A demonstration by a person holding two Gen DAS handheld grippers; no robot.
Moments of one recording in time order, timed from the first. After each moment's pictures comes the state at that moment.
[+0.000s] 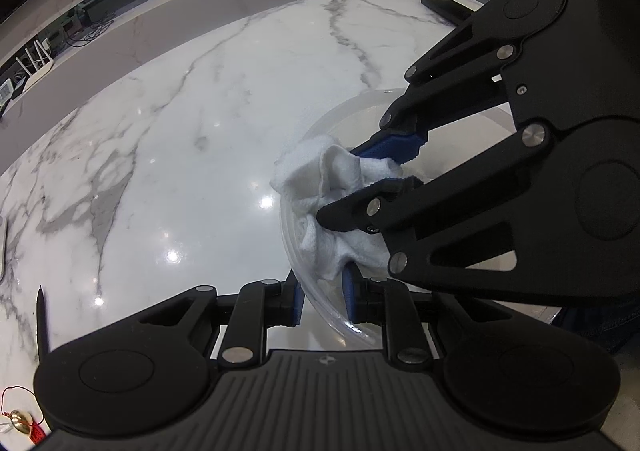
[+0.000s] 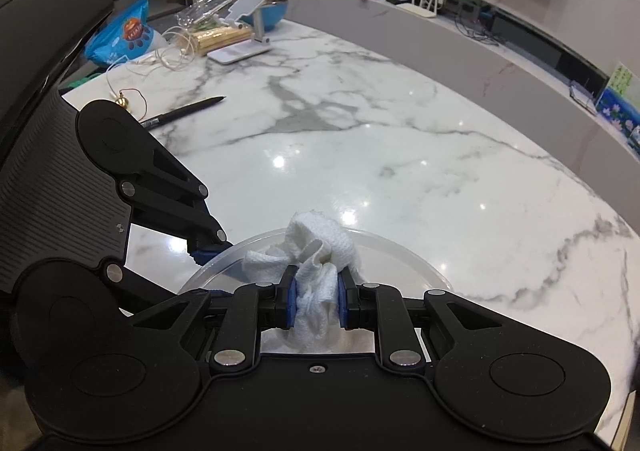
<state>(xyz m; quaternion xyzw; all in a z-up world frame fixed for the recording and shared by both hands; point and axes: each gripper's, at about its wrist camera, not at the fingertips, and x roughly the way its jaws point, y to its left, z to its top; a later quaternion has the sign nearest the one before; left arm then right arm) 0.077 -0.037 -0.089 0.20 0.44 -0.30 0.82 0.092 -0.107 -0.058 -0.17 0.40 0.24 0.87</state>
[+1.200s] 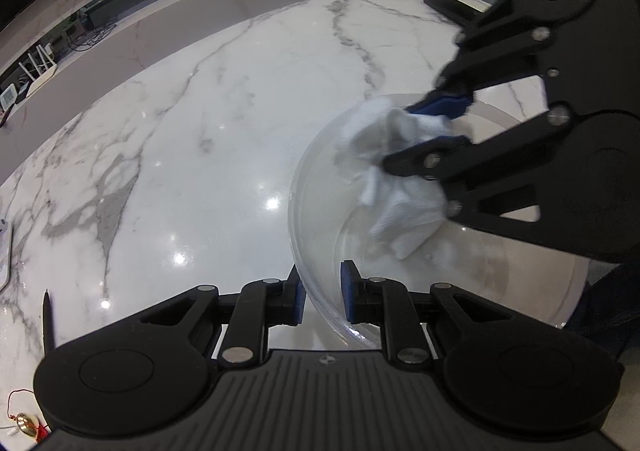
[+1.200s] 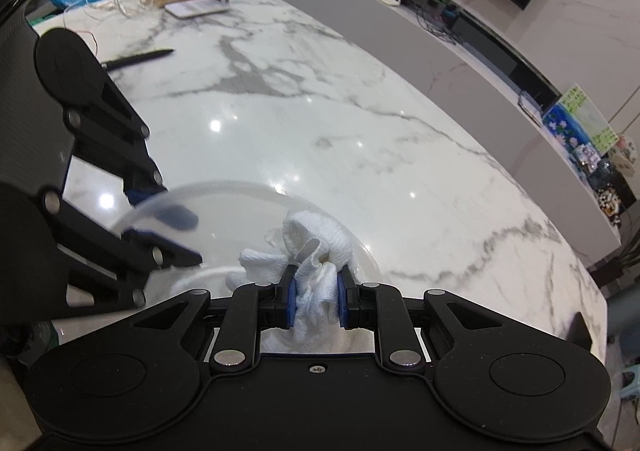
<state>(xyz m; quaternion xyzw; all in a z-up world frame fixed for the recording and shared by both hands) 0.079 -0.036 -0.090 0.20 0.44 -0.29 0.83 0.086 -0.113 -0.064 -0.26 0.41 0.15 0.86</state>
